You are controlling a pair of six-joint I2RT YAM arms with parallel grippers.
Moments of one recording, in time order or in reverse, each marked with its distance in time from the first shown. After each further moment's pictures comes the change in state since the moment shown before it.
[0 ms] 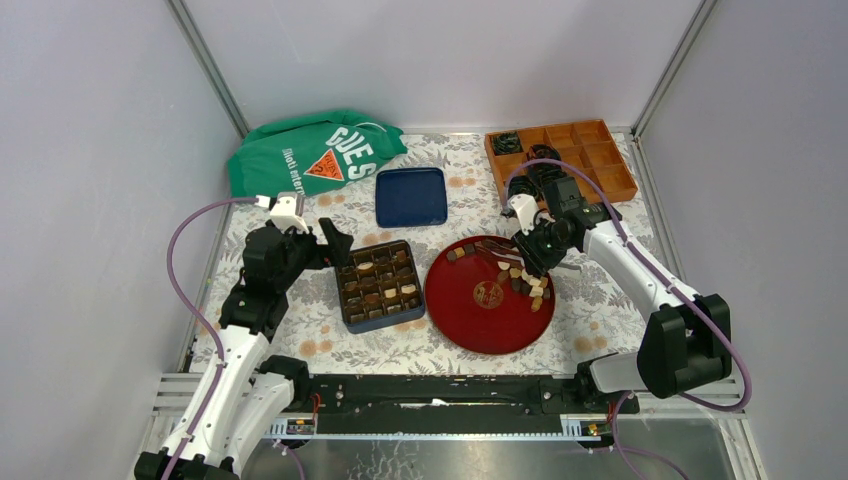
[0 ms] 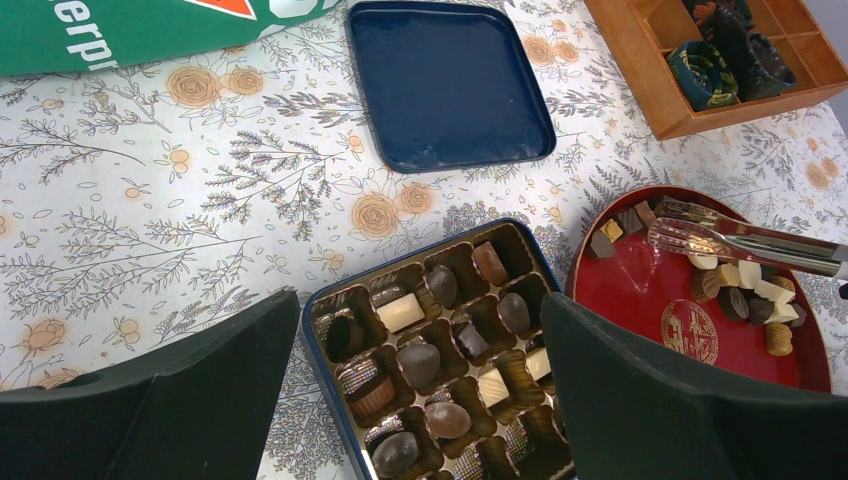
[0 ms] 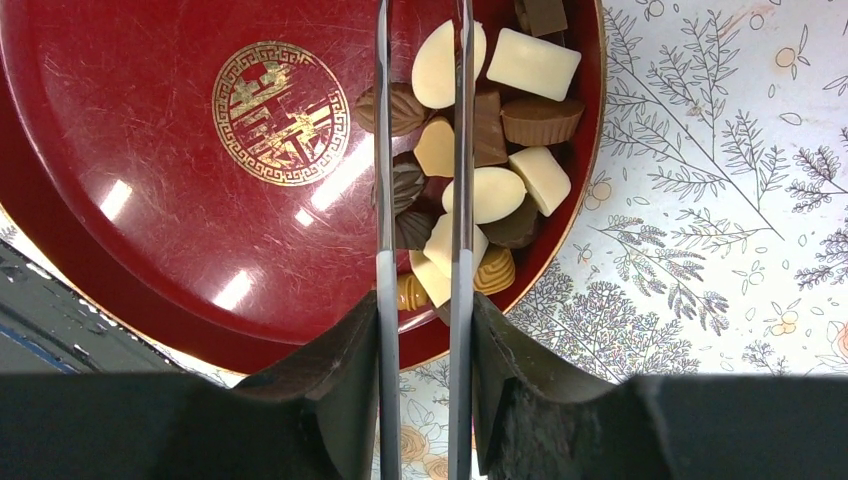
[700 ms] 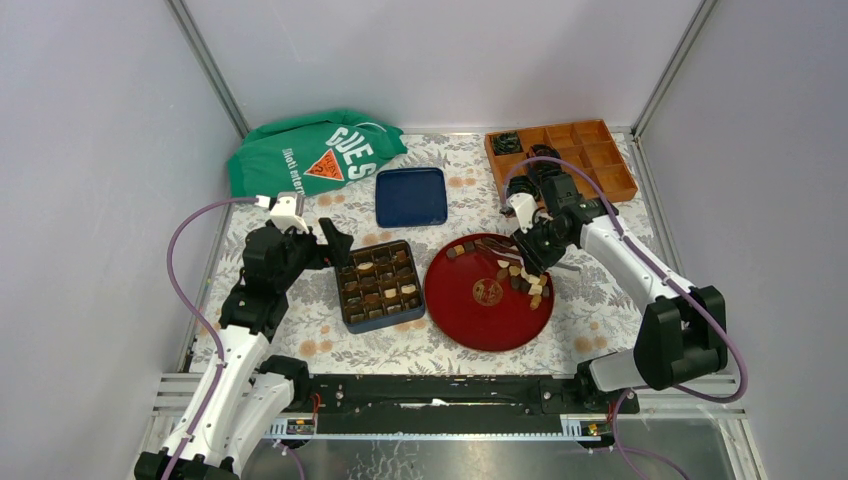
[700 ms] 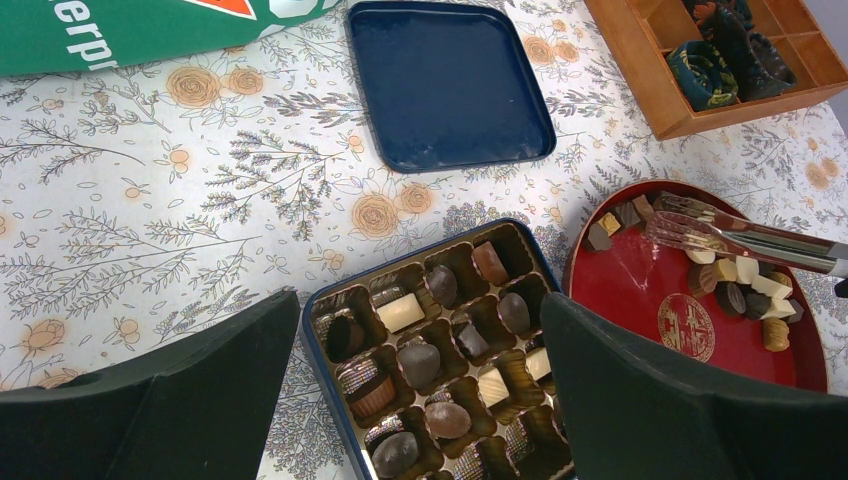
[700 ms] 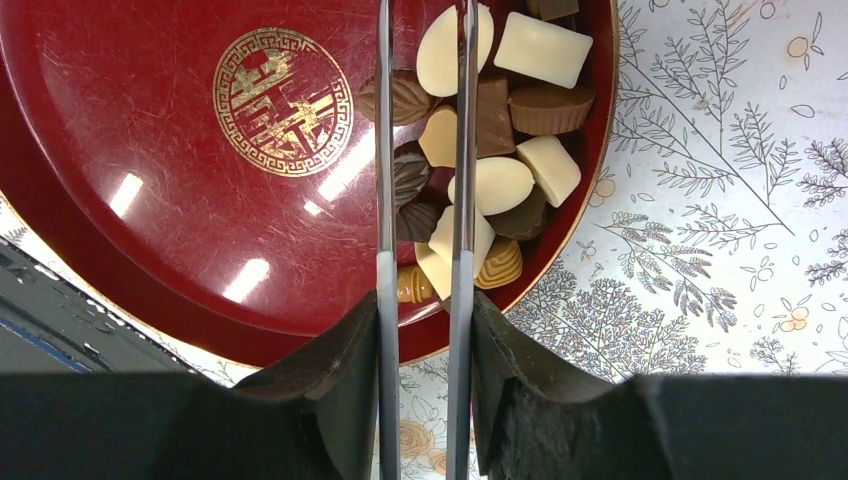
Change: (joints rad) left arm 0.000 0.000 0.000 0.000 0.000 0.000; right arm 0.002 0.034 0.028 -0.023 0.006 0.018
